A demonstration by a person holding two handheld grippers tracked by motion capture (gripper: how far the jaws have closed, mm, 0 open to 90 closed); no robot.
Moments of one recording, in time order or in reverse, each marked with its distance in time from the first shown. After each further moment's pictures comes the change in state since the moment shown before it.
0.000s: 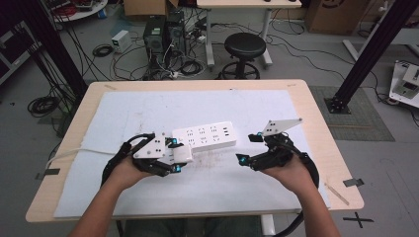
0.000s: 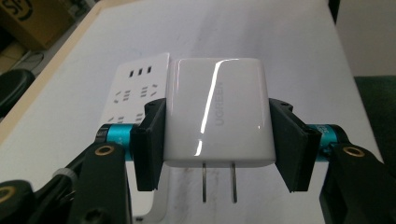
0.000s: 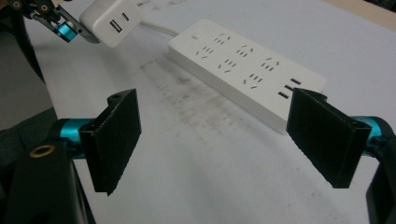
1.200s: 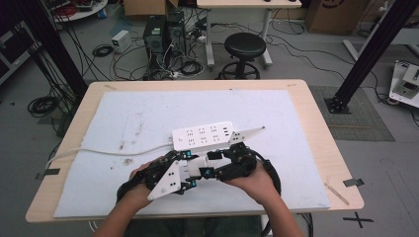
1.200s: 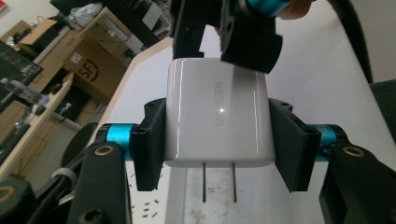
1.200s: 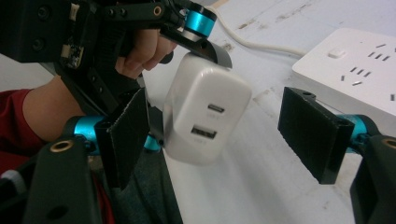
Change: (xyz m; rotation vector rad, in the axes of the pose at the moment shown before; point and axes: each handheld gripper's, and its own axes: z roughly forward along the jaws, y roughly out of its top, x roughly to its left) left arm -0.056 0.018 0.019 -0.068 0.181 0.247; right arm 0.042 0.009 0.072 -0.078 0.381 0.147
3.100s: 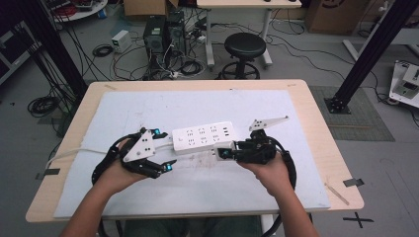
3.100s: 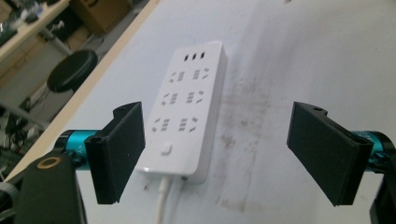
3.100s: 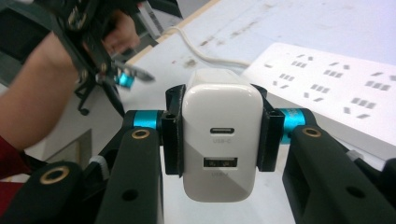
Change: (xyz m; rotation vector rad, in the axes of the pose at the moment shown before) left arm 0.064 -0.032 -0.042 0.179 0.016 -0.306; right arm -0.016 0.010 -0.053 -0.040 -0.135 0.059
